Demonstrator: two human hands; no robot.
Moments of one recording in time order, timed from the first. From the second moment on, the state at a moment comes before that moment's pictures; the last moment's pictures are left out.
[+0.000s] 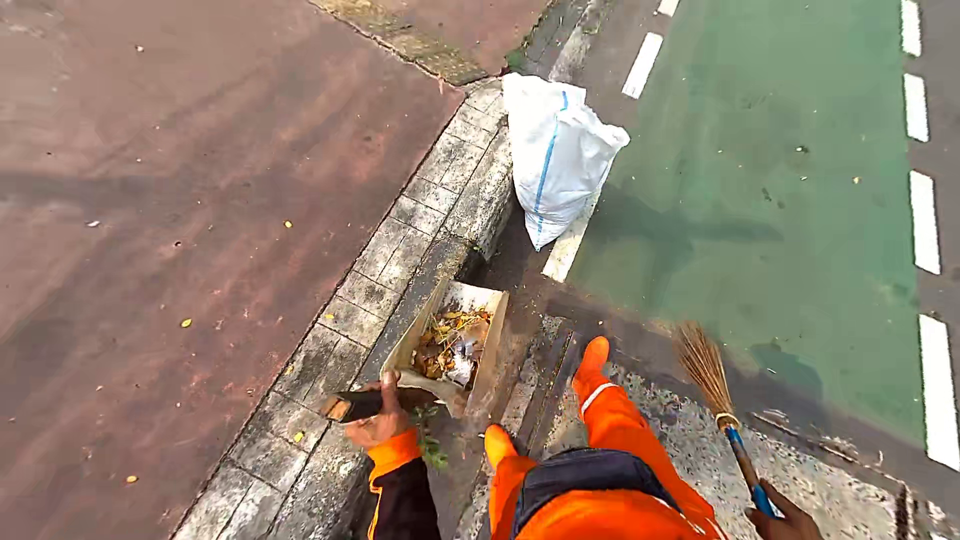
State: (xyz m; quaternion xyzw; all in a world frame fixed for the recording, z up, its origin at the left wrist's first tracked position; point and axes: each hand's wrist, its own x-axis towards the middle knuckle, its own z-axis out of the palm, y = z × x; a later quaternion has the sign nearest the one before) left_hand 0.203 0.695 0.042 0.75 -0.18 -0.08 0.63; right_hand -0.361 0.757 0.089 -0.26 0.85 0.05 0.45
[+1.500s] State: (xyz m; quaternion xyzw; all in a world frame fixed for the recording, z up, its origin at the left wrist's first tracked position) left_hand 0.018 0.191 0.376 0.67 -0.33 -0.01 0.67; right_hand -0.180 -0.238 0.077 -0.75 0.49 0.10 0.43
